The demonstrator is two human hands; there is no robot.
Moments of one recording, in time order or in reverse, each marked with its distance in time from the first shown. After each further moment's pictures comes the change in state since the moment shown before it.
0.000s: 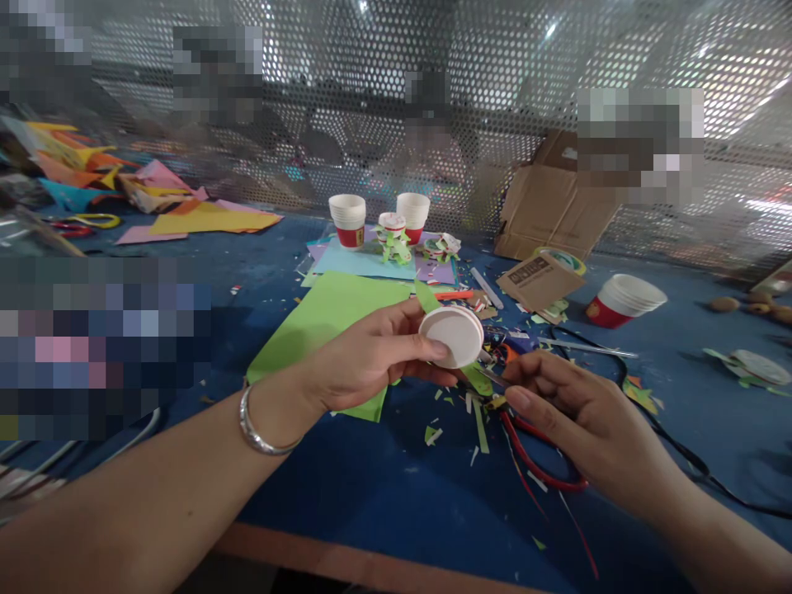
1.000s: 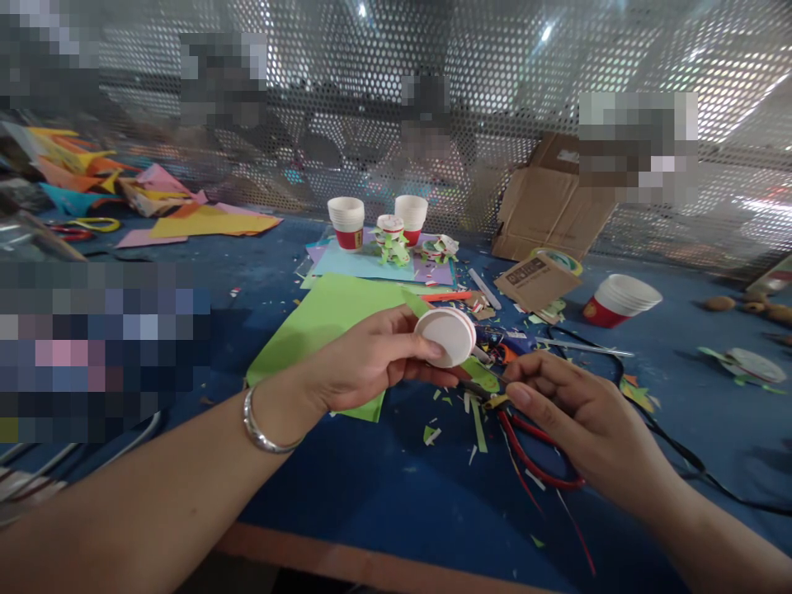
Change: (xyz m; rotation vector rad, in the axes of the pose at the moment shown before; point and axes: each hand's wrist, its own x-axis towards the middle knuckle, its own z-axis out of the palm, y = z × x) left_hand 0.002 -0.003 -0.001 -0.073 0.018 -0.048; right_hand -0.003 0.005 0.002 0.082 0.051 -0.005
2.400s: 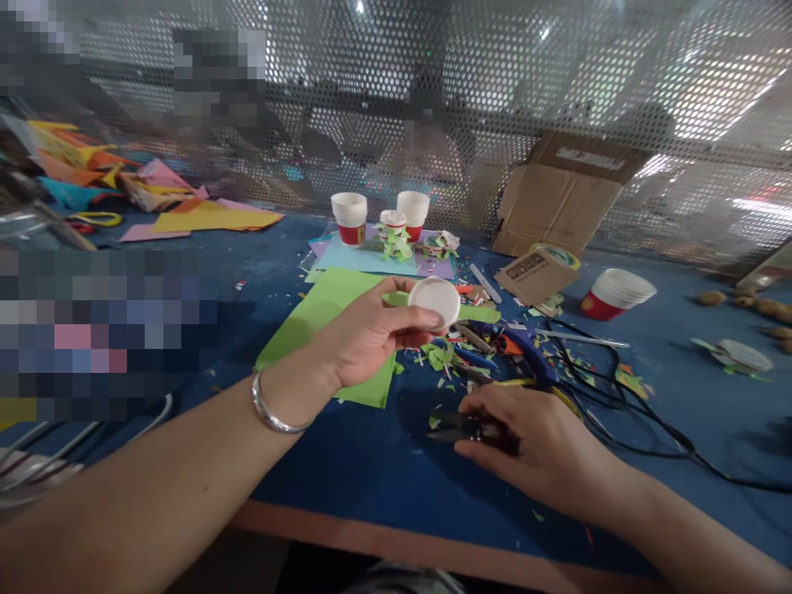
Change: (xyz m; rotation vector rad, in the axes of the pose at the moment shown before) left_hand 0.001 0.008 -0.001 0.094 0.291 0.077; right_hand -0.010 0.004 0.027 -0.407 -0.272 -0.251
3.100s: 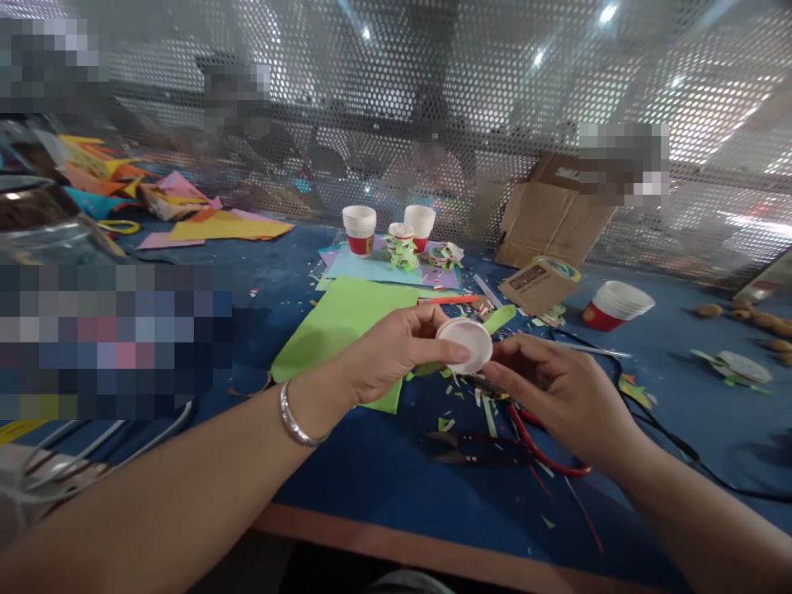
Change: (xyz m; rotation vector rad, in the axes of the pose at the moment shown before) left_hand -0.008 -0.010 0.004 0.189 -0.175 0.054; right_hand 0.029 -0.008 -0.023 0.298 0.318 0.125
